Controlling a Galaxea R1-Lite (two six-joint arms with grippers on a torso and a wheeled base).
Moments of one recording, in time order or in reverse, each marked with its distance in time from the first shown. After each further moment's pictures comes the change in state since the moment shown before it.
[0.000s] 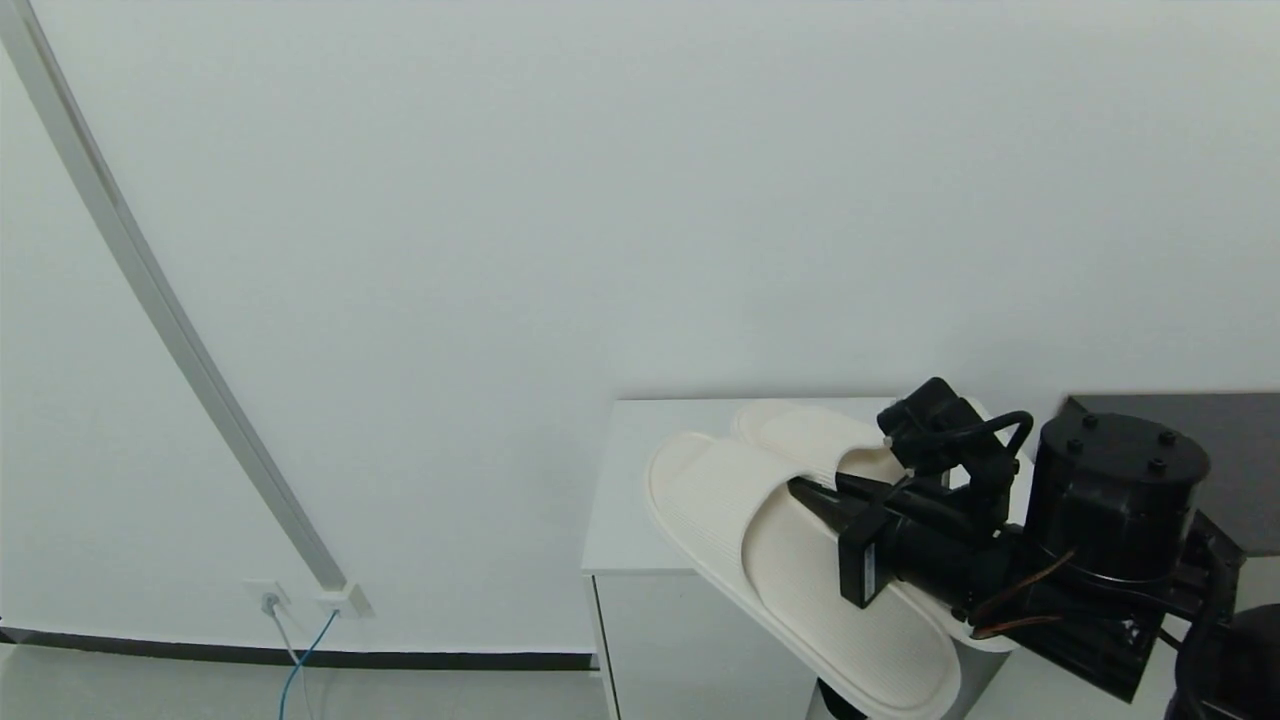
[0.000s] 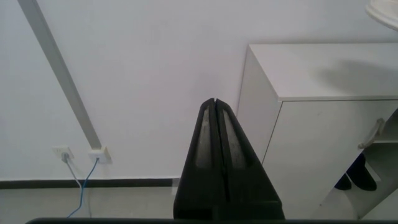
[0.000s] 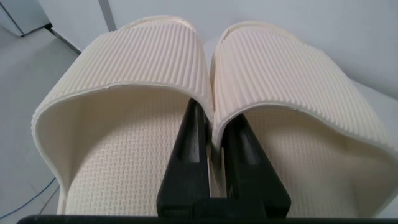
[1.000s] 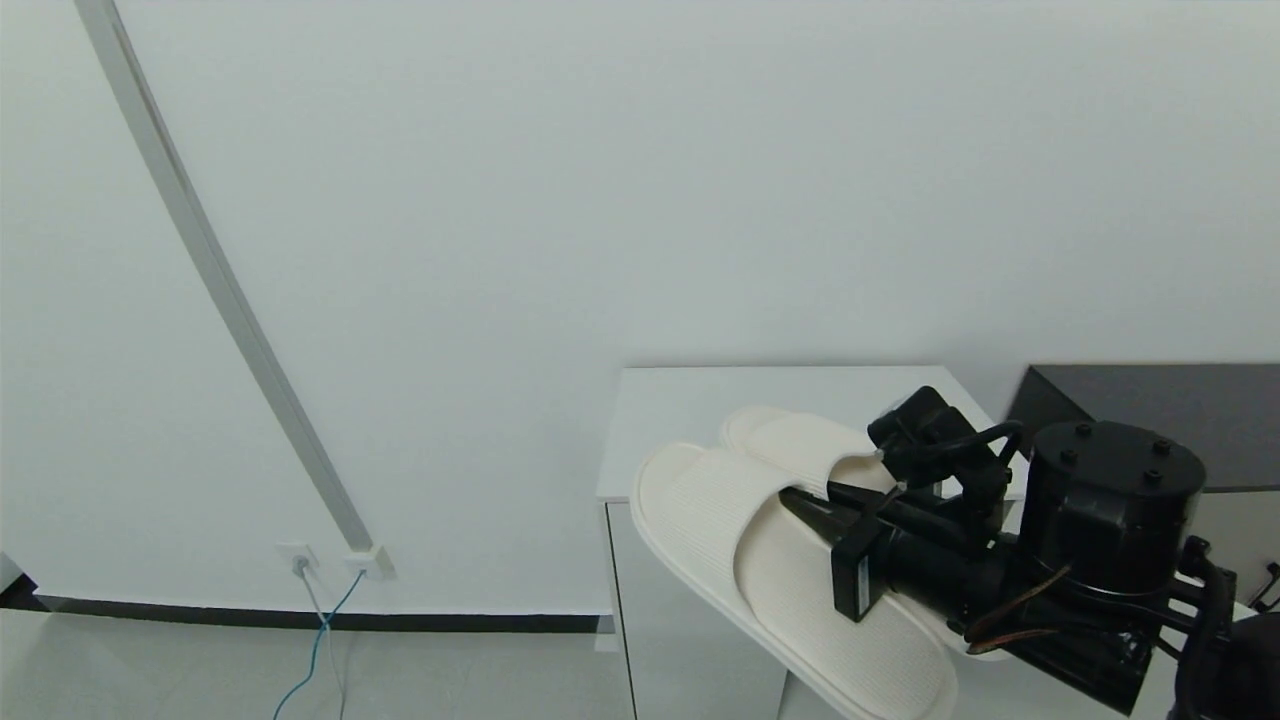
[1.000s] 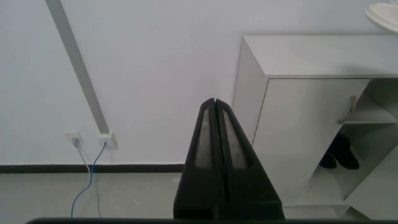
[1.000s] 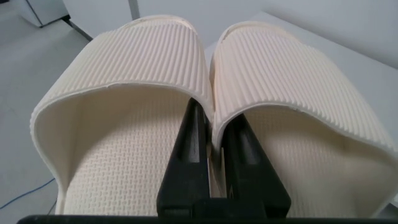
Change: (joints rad) left arm 0.000 0.000 0.000 0.000 0.004 -0.002; right arm 0.010 0.004 0.002 0.003 0.000 -0.003
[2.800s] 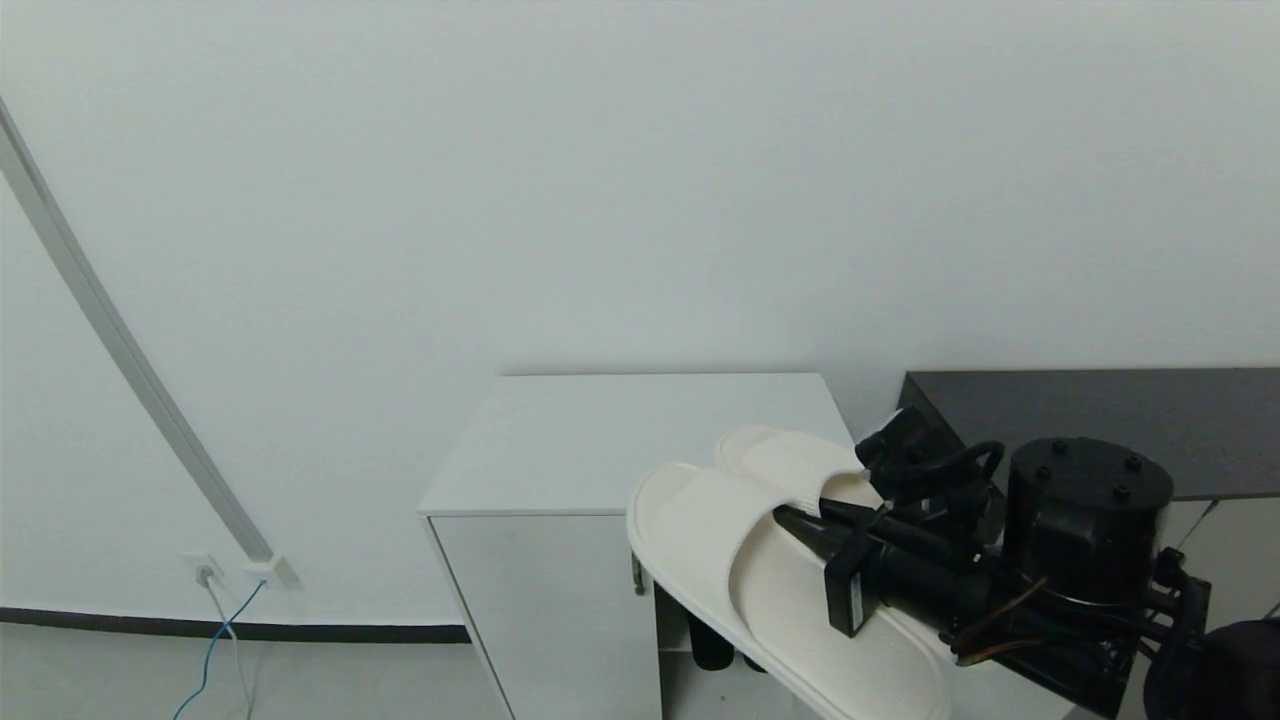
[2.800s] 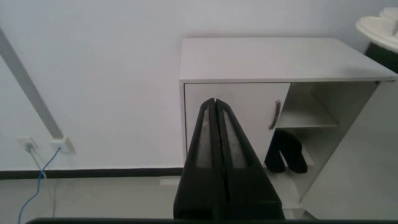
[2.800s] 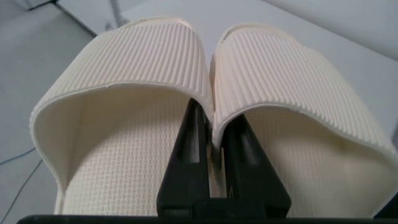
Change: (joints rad) left arm -0.001 0.000 0.000 0.000 -0.001 0.000; right arm -0.011 0.036 0.023 -0.036 0.031 0.000
